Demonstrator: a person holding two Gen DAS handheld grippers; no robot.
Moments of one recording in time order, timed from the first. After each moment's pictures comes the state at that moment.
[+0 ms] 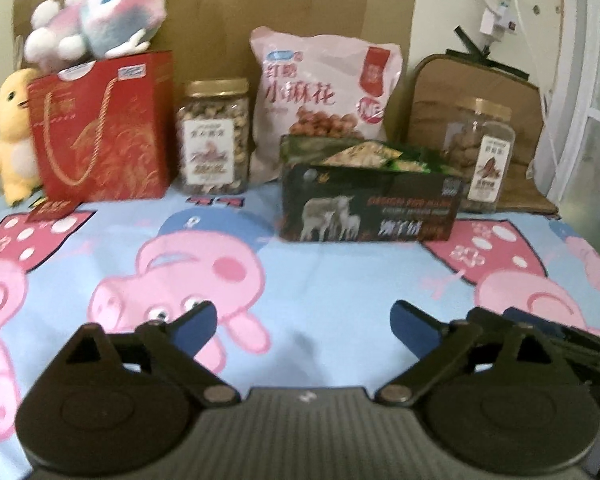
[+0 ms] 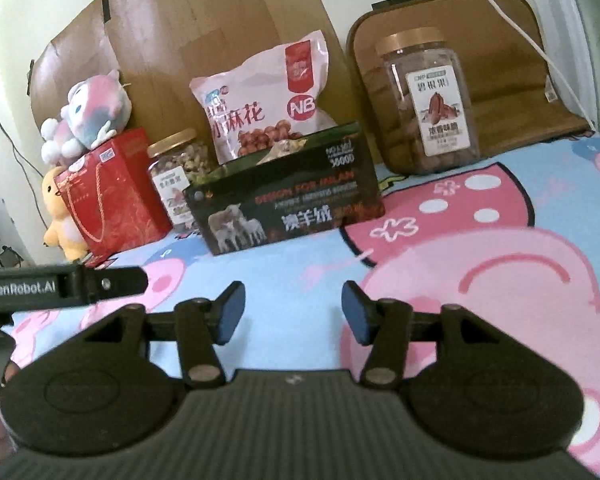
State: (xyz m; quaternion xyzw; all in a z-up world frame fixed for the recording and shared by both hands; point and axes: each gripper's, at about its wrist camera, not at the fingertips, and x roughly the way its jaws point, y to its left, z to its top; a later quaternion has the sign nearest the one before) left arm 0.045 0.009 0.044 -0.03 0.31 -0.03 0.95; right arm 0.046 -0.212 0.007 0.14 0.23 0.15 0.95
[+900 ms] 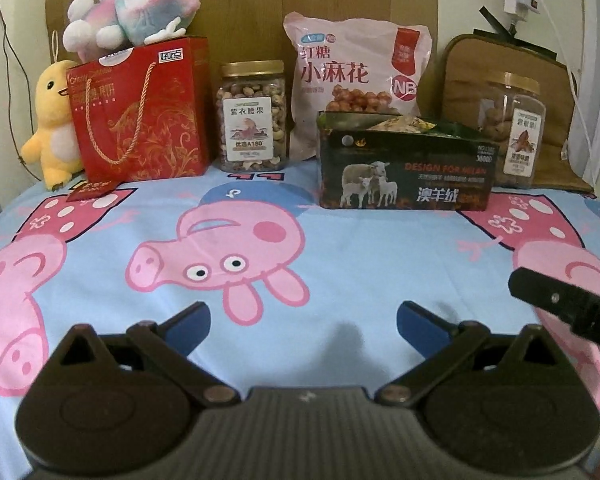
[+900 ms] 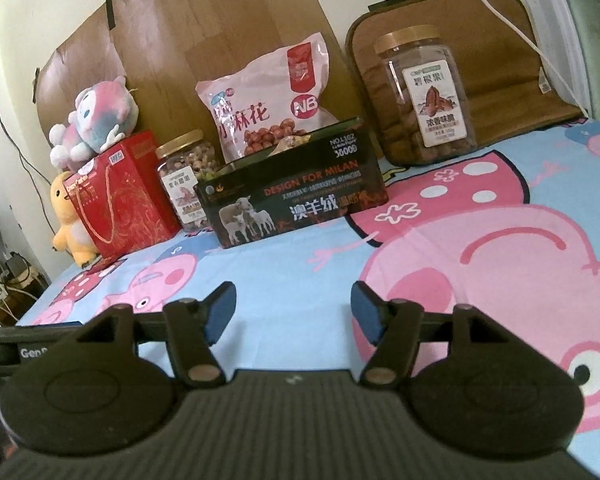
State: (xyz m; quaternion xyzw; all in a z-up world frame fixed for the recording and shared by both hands) left arm 0.027 0.007 0.023 0.00 0.31 0.03 0.95; right arm 0.031 -0.213 0.001 0.17 0.22 0.15 0.95
